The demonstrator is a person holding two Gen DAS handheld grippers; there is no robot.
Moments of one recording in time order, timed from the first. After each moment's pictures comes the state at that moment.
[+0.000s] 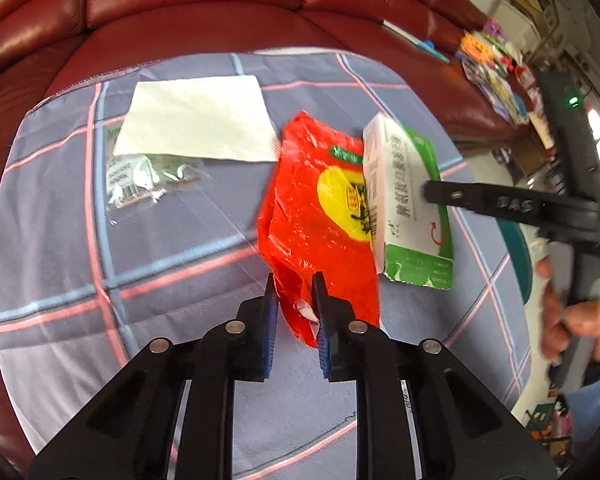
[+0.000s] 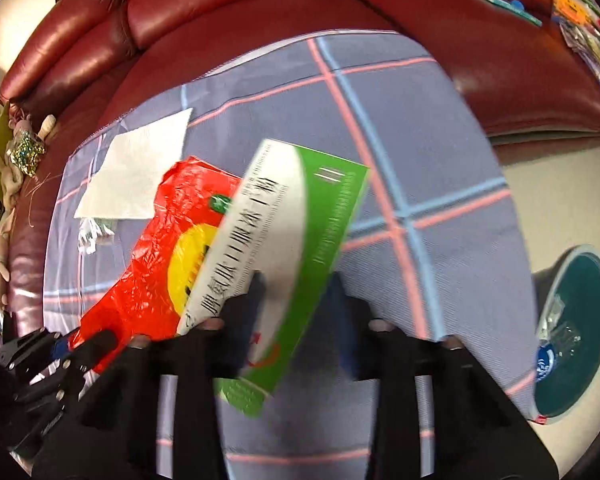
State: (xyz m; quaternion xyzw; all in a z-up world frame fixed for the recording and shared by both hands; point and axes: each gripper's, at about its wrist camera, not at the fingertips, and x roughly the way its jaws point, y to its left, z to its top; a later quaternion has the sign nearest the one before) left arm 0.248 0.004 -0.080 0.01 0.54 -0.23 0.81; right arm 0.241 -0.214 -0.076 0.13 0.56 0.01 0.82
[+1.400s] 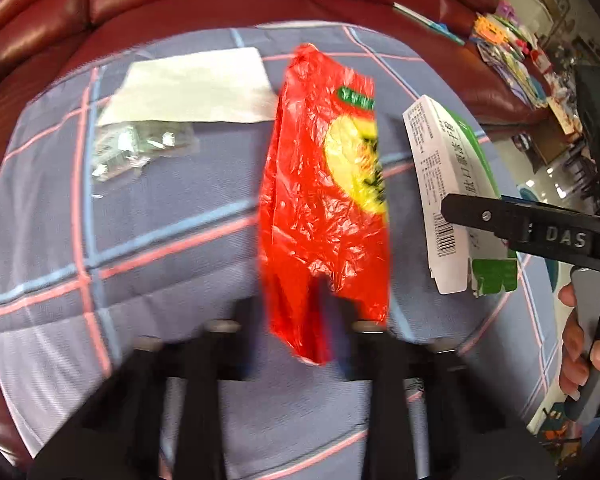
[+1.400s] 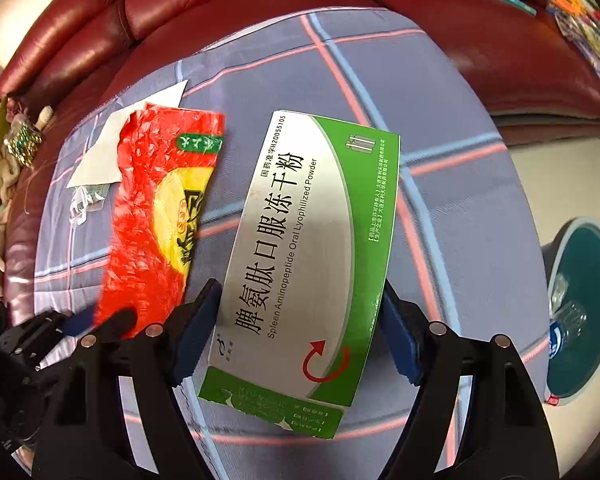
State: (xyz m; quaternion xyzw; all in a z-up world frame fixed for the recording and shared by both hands) left arm 0.238 -0.012 -0.105 0.03 0.55 -0.20 0.81; right arm 0.214 -0.212 -0.090 0.14 0.57 0.00 0.81
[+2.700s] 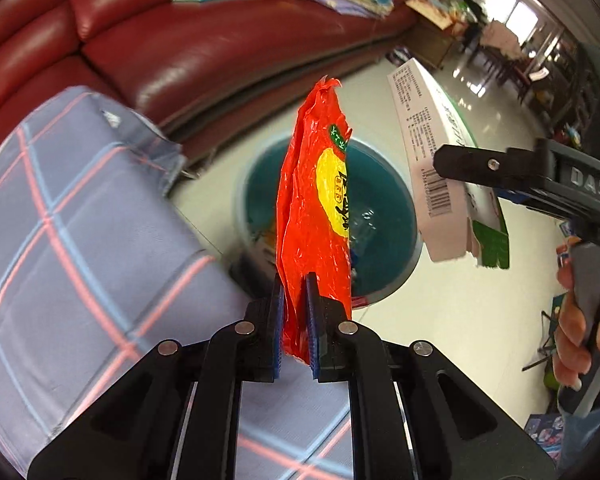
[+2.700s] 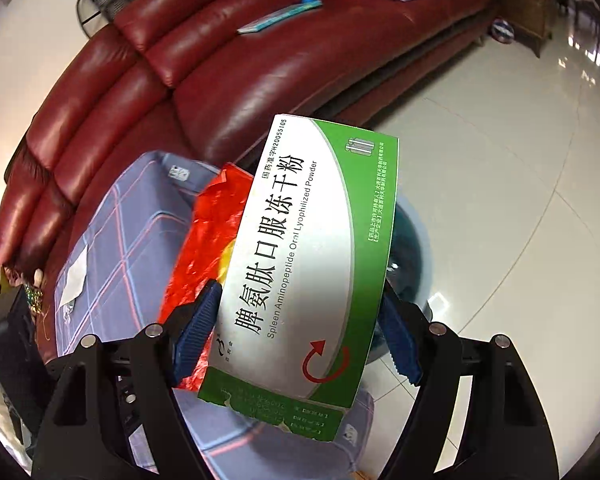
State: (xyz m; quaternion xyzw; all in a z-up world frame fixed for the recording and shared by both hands) left arm 0.106 -0.350 -0.077 0.16 0.52 -0.40 0.74; right arm 0.000 -0.534 -0.049 0.32 0.44 -0.15 0.83
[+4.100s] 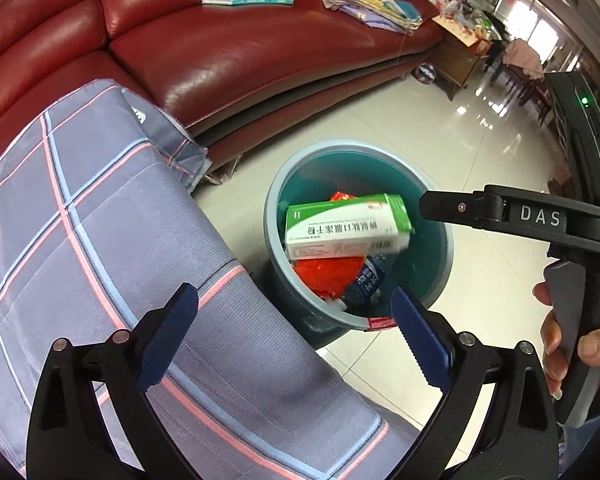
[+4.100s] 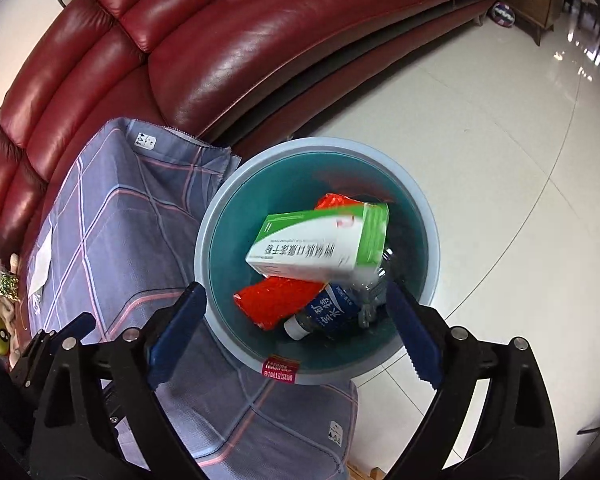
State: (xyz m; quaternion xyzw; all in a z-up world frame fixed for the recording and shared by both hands) left arm 0.122 -0.333 -0.082 0.14 0.50 -0.36 0.77; right arm 0.033 -0.532 -0.087 0.29 0.51 -0.16 0.80
